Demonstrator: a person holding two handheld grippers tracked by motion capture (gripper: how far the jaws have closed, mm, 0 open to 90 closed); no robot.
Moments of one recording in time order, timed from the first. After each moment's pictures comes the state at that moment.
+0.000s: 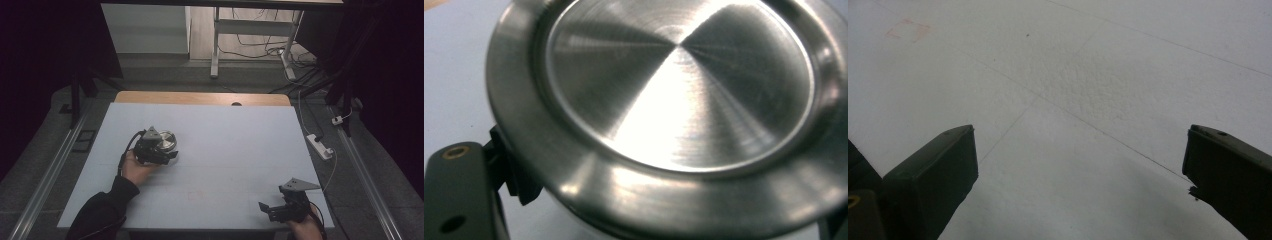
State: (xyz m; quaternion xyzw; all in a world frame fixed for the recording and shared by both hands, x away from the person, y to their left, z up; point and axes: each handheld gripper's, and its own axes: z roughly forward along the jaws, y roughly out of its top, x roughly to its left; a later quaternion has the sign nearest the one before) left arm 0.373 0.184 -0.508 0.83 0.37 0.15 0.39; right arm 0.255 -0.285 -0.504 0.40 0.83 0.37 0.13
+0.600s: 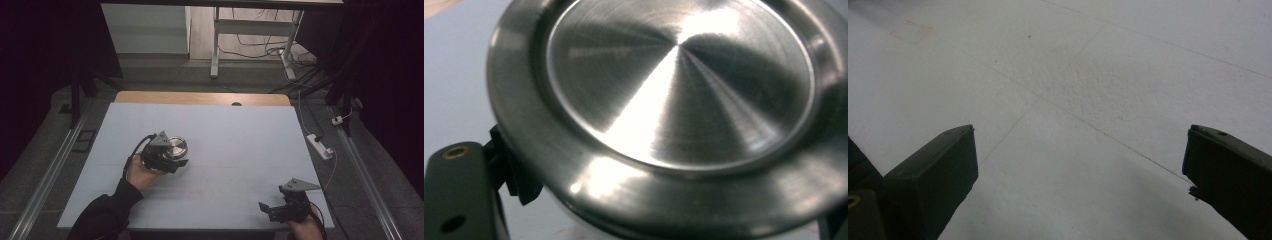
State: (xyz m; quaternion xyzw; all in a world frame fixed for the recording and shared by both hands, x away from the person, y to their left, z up) left arm 0.348 0.151 -0.487 0.85 0.30 0.12 0.41; right arm 0.254 -0.285 -0.504 0.40 0.83 0.37 0.13
